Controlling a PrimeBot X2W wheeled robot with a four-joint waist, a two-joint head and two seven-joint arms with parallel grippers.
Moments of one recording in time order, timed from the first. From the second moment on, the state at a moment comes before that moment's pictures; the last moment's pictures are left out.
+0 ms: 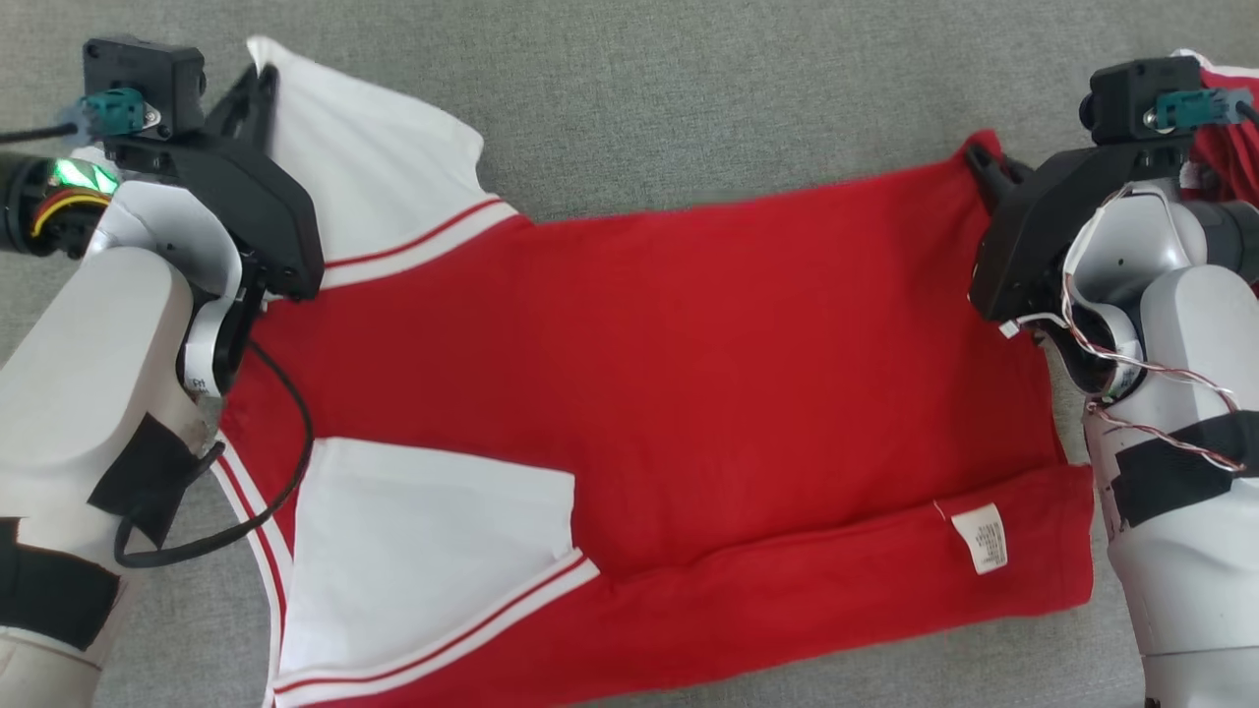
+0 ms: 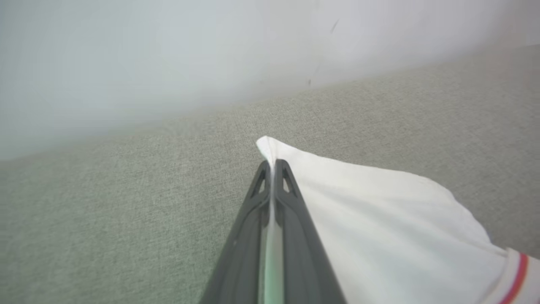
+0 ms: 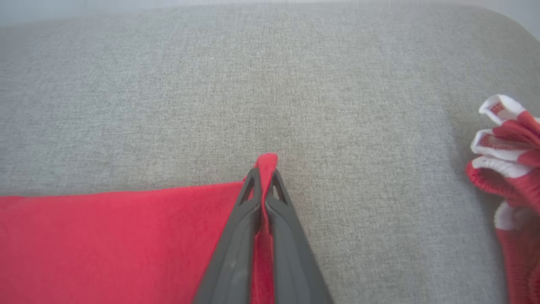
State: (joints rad) left arm -1.07 0.42 -0.62 0.68 -0.65 0.04 0.10; right arm -0.83 -0.19 0.05 0.47 0.26 0.13 0.55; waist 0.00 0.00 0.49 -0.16
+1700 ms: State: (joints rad) left arm -0.15 0.28 -0.53 0.07 -0.60 0.12 -0.26; right arm -0.30 -0.39 0.02 0.34 0.24 0.13 0.10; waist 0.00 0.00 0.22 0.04
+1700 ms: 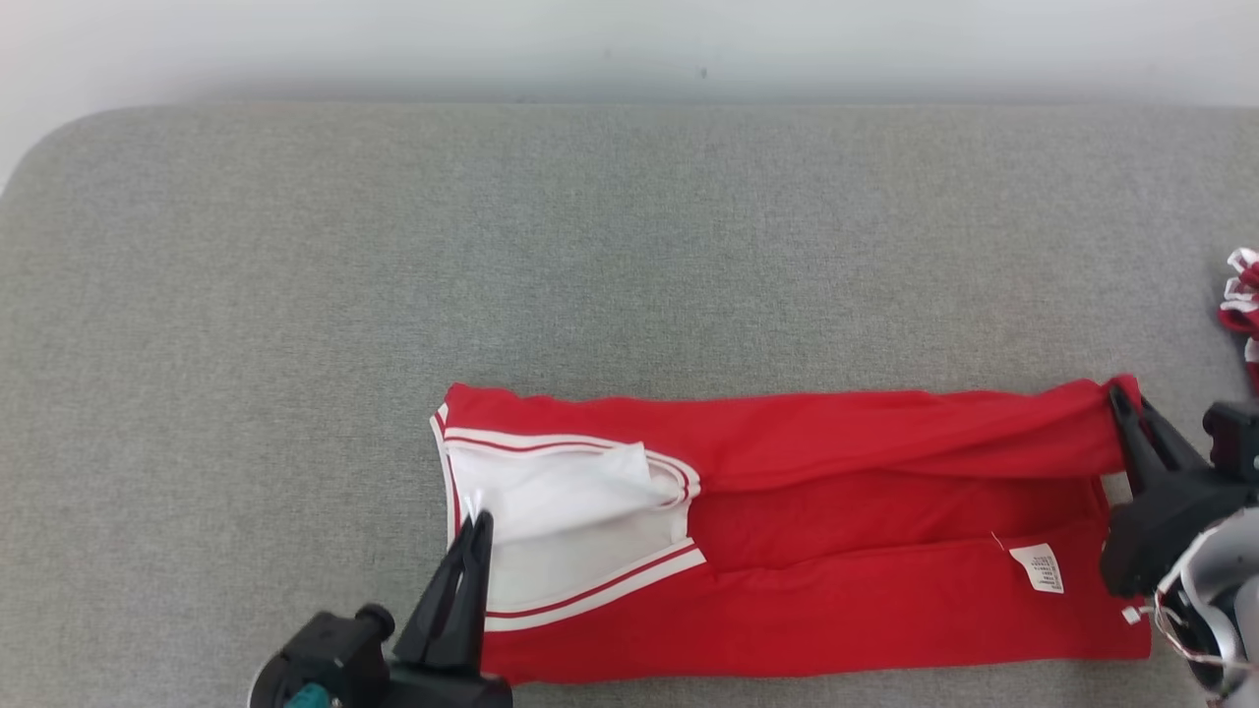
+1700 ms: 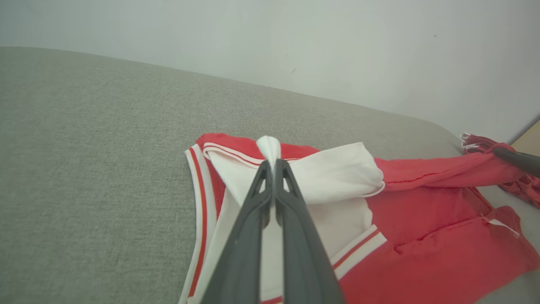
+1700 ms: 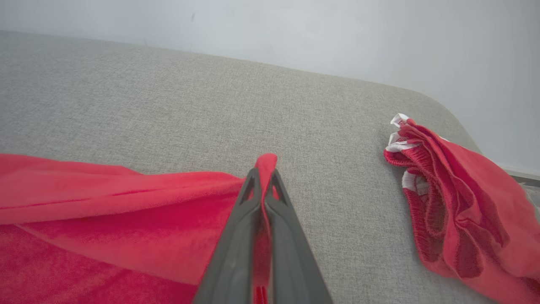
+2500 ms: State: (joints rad) left arm -0.08 0.28 -0.56 0.21 -0.62 0.12 -0.25; right arm -0.18 -0.36 -0.01 0.30 0.23 0.13 0.16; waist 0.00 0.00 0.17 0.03
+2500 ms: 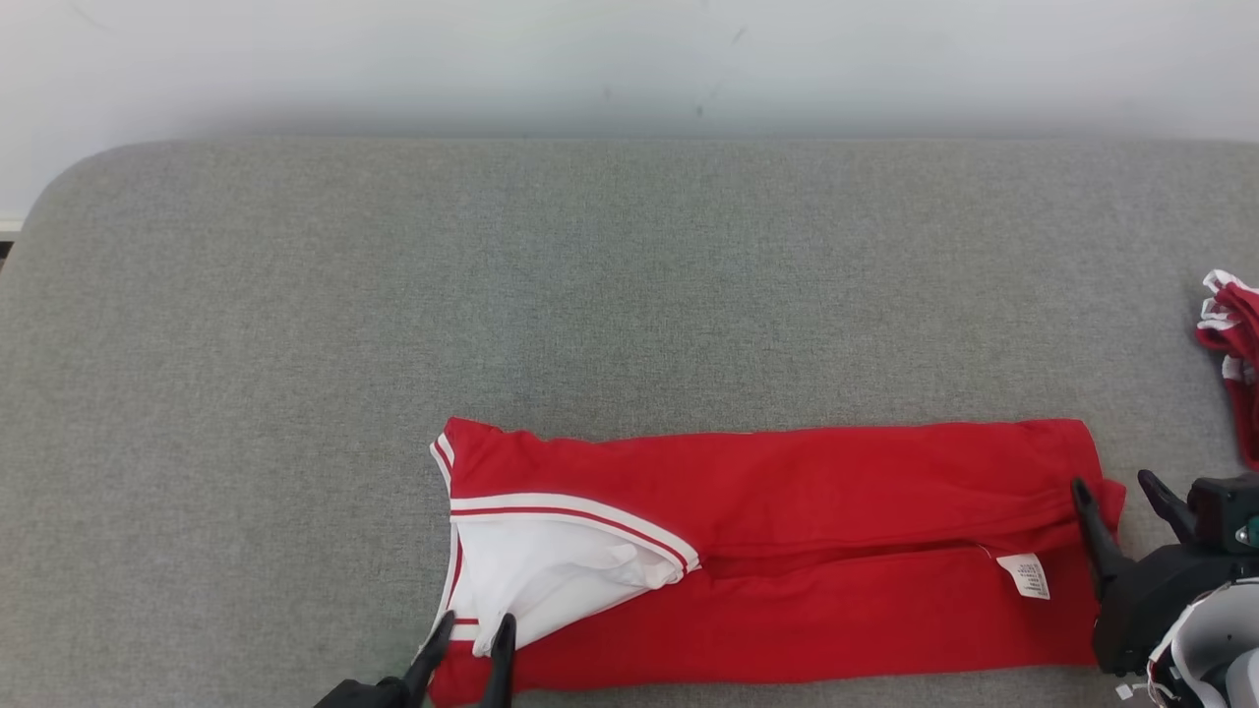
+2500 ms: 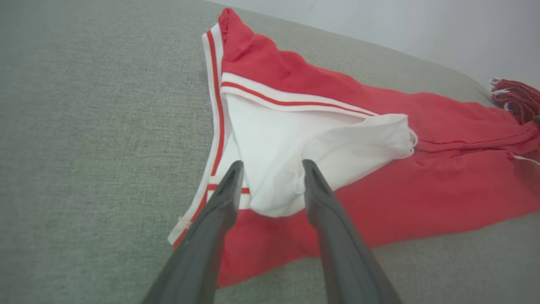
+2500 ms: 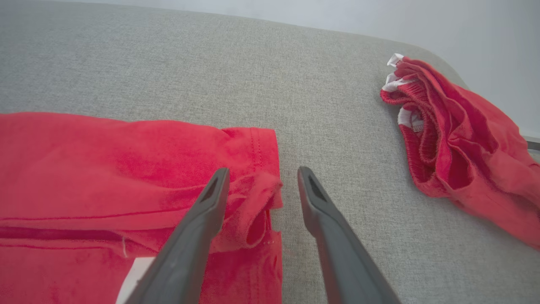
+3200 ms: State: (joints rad) left arm 0.06 0.12 -0.11 -0.02 -0.33 0.02 -0.26; right arm 0.03 -0.13 -0.21 0.11 0.32 0.13 0.19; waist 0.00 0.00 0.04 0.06
